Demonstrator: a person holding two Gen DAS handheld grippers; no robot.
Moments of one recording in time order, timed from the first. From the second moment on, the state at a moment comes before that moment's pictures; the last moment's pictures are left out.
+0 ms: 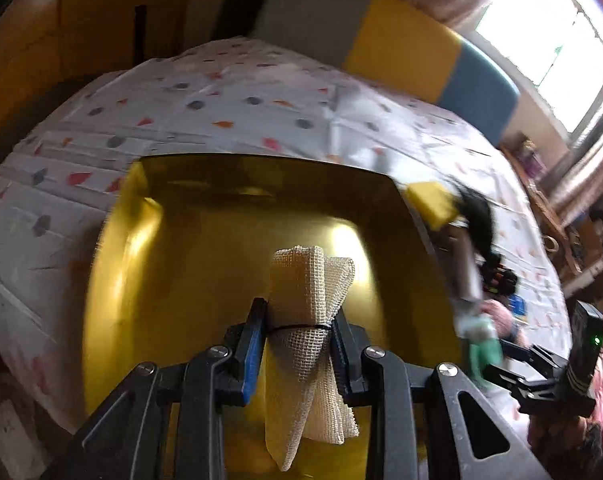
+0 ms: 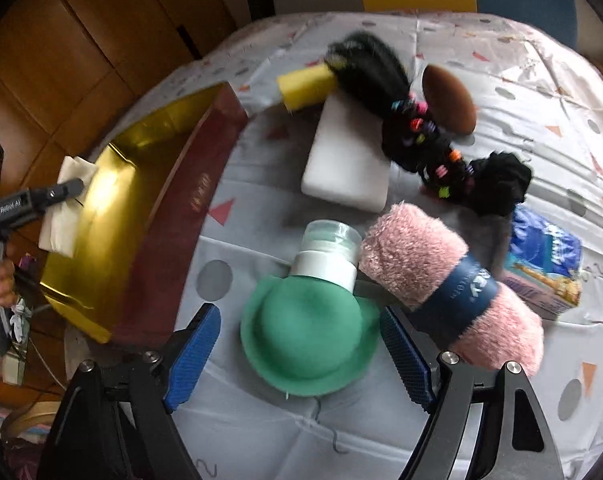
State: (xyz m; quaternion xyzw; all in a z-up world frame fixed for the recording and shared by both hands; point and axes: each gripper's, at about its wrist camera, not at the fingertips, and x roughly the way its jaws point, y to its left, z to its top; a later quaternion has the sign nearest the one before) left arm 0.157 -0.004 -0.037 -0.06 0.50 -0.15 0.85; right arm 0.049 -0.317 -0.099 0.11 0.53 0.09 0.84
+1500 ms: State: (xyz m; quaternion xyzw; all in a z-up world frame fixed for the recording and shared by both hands) left arm 0.047 -0.038 -0.018 0.04 0.40 -0.06 0.91; right arm 0.050 -0.298 -0.106 0.01 0.52 0.06 0.85
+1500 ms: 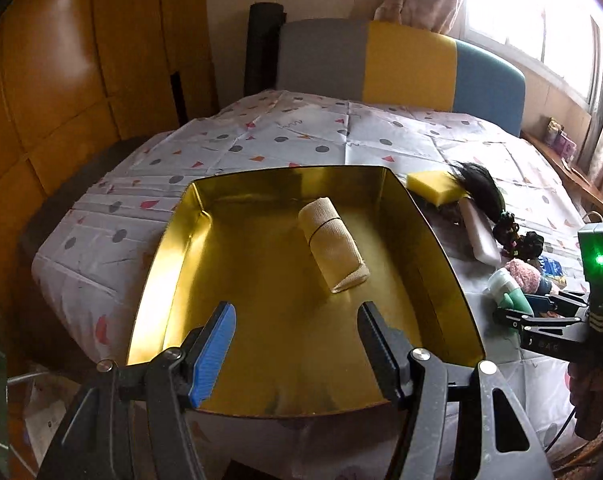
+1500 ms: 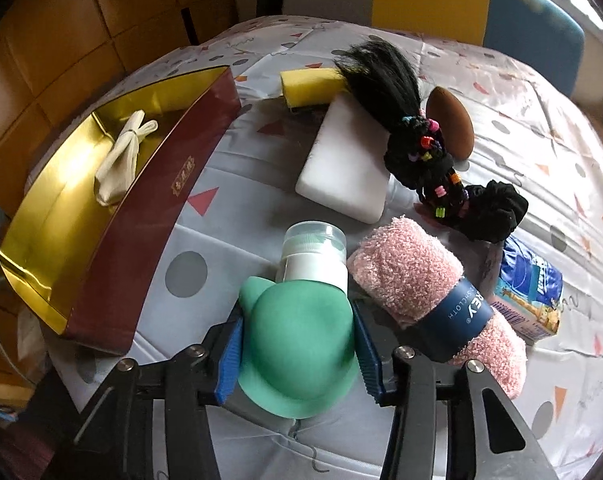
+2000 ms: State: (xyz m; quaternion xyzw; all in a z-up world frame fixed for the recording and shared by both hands) left arm 0.041 -0.018 -0.018 0.01 0.40 -0.06 0.91; right arm 0.035 -0.290 -0.098 0.02 0.51 0.01 0.86
